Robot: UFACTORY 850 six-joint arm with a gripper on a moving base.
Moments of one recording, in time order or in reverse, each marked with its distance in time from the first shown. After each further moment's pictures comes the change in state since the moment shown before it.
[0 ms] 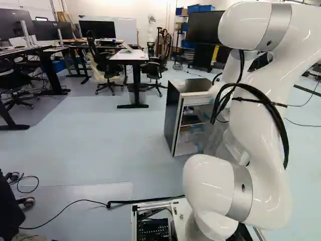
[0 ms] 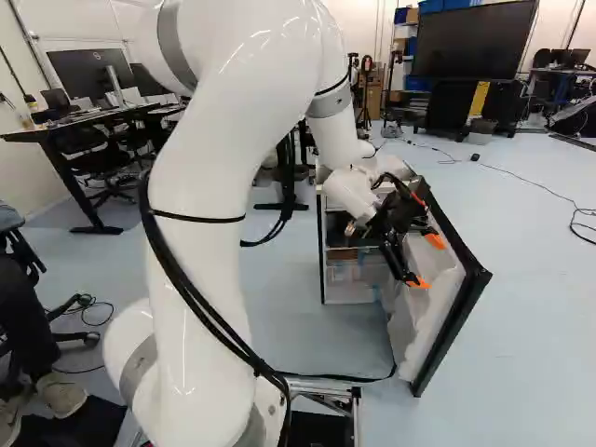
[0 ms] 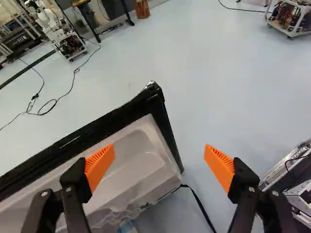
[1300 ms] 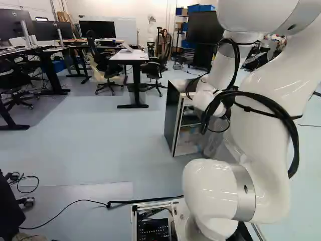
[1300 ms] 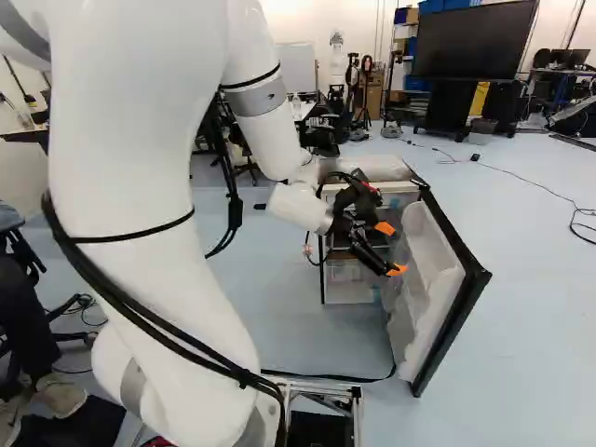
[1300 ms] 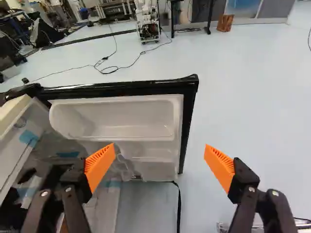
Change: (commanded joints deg) arm 11.2 14.8 20.3 -20.2 0.0 0.0
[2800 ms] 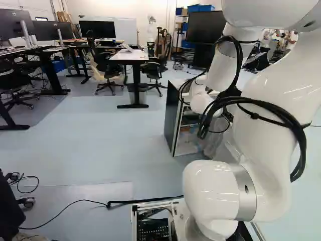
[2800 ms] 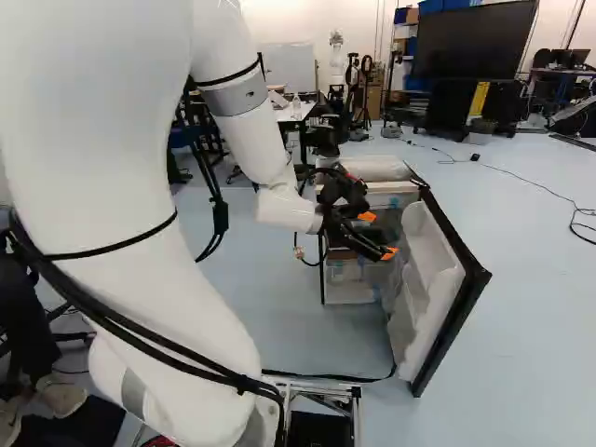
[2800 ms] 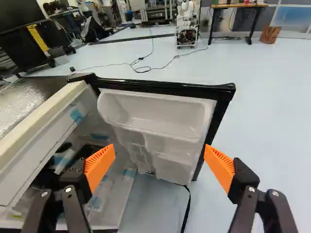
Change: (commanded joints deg) arm 3.2 5.2 5.0 -14.6 -0.9 2.7
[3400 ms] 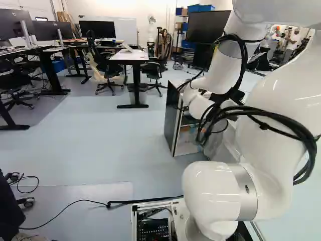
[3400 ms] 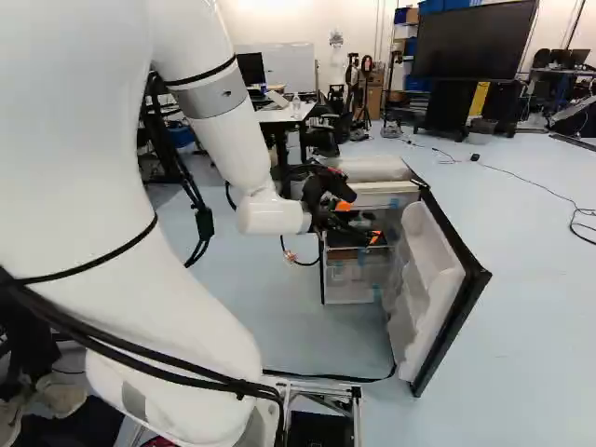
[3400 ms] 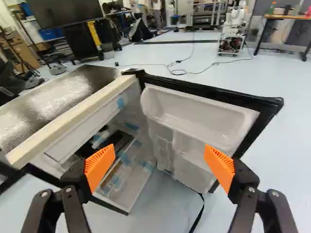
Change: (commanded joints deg) arm 3.3 5.5 5.3 -15.8 -1.0 2.9
